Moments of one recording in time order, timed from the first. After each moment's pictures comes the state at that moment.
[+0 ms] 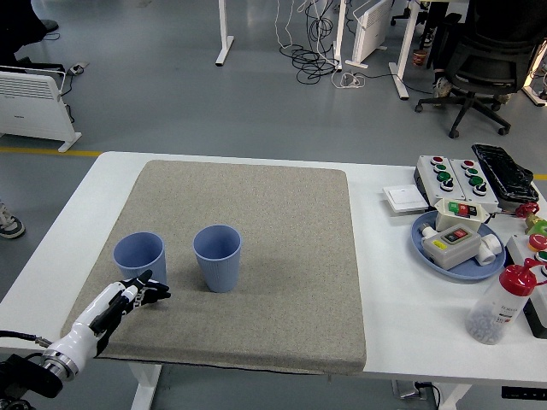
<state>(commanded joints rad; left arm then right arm) -0.03 0.26 -1.36 -1.38 1.23 -0.17 -0.06 0.19 -0.18 0.20 0.24 -0.17 -0.24 -0.27</state>
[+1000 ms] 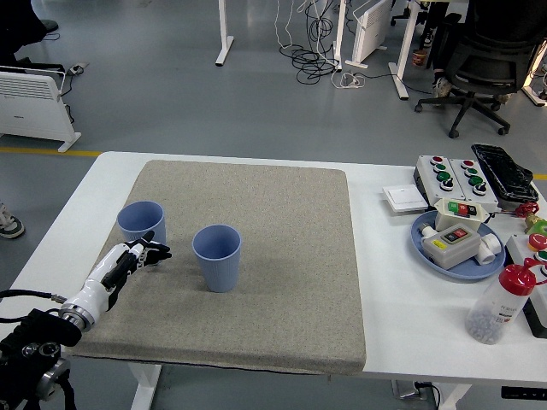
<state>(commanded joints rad) -0.34 0.25 -1.26 -1.00 1.16 -0.13 -0.16 0.20 -0.18 0.21 0.24 -0.18 -0.24 -0.27</state>
